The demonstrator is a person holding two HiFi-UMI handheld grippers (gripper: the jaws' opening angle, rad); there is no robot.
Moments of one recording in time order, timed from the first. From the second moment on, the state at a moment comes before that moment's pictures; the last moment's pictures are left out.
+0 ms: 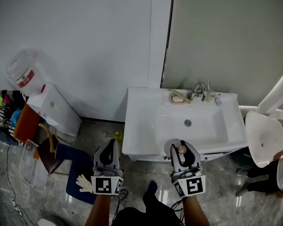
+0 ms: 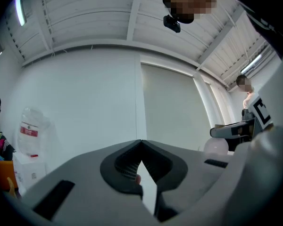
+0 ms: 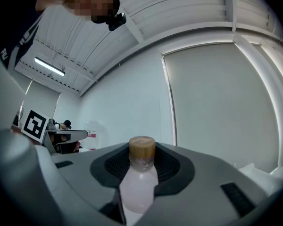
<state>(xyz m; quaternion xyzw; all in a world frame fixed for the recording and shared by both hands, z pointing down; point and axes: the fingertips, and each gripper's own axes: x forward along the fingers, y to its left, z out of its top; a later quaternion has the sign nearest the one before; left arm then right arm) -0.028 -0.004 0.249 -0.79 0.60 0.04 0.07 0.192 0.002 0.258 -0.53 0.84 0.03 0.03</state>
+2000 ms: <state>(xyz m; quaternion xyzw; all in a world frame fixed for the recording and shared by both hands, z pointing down) -0.153 -0.343 0.488 -0.78 0.63 0.02 0.00 0.008 -0.448 0.555 -0.50 0.87 -0.01 -0.05</state>
